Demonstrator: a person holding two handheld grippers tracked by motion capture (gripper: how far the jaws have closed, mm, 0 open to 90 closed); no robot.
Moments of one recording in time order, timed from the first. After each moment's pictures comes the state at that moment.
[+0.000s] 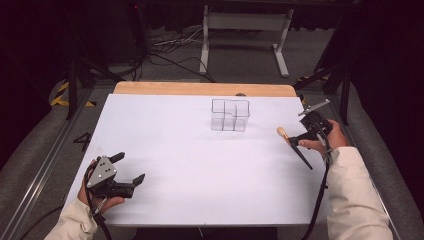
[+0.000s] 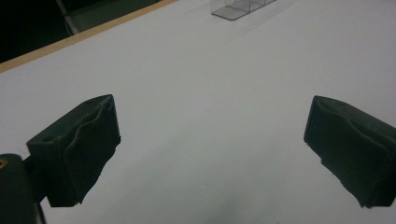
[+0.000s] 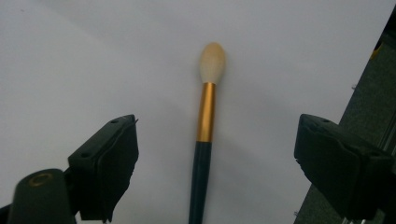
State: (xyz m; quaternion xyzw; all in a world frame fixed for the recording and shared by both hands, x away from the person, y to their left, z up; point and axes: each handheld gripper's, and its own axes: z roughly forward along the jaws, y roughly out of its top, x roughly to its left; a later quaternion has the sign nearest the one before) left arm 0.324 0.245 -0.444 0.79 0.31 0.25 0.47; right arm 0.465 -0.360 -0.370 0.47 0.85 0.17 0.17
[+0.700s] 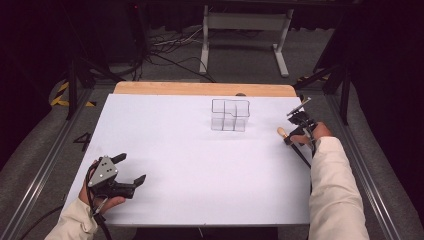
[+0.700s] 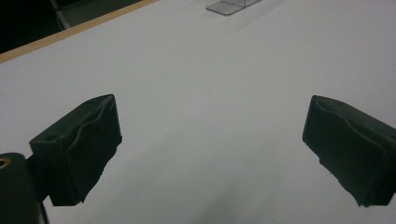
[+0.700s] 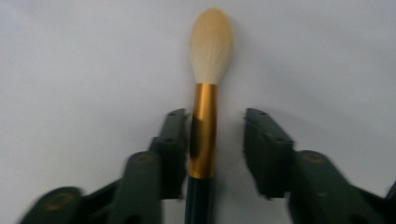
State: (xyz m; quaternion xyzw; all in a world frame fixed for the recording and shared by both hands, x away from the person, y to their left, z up) left arm 0.326 0.244 -0.447 0.79 0.30 0.24 0.47; right arm 0.514 -0.357 -0.414 0.50 0.85 0.11 0.08
